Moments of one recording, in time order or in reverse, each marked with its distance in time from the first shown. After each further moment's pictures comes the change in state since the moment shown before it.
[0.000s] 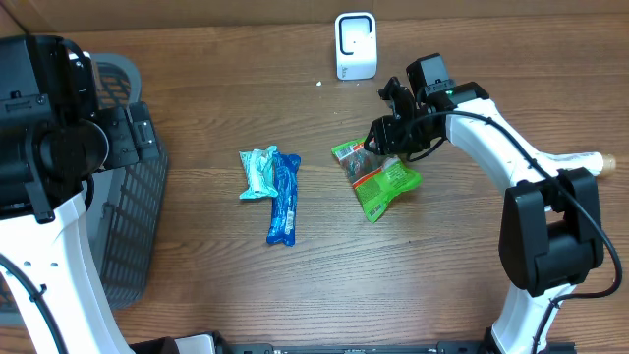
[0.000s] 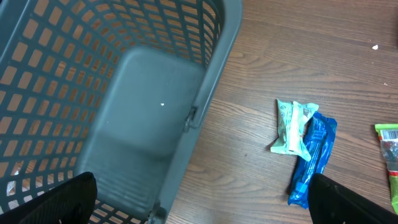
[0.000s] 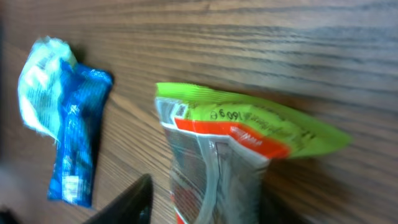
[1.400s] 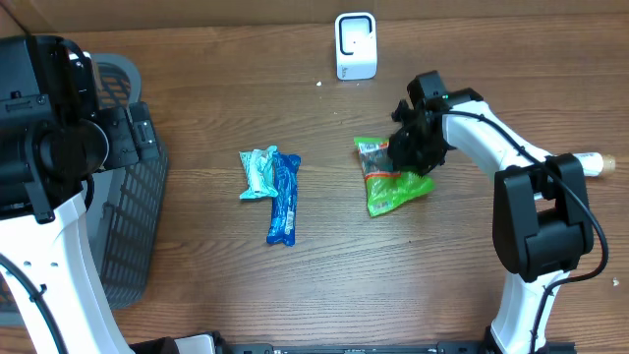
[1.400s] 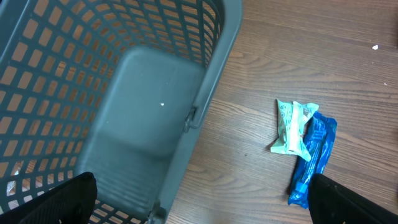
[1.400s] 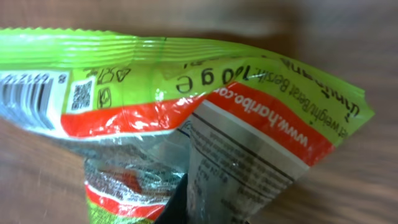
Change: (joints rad) left arm 0.000 0.000 0.000 0.000 0.000 0.000; right arm -0.019 0.076 0.001 -0.100 0.219 0.022
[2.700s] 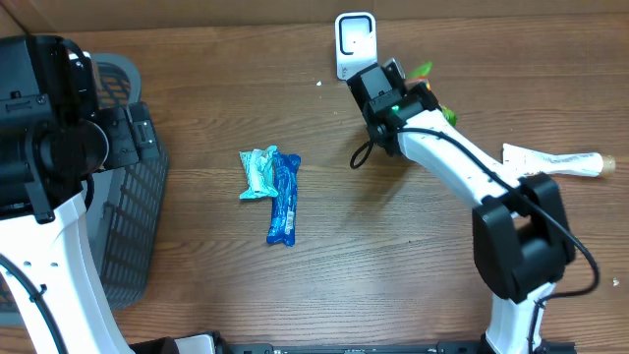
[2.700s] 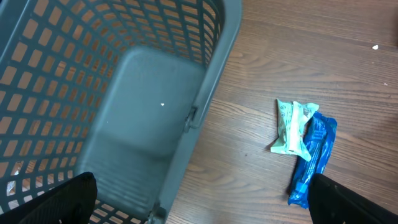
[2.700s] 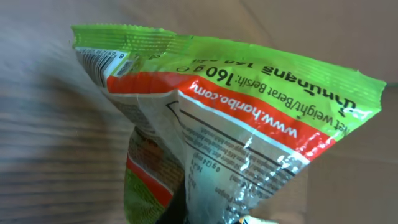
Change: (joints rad) left arm 0.000 0.000 0.000 0.000 0.000 0.000; right arm 0.233 -0.048 0.060 0.155 1.069 -0.263
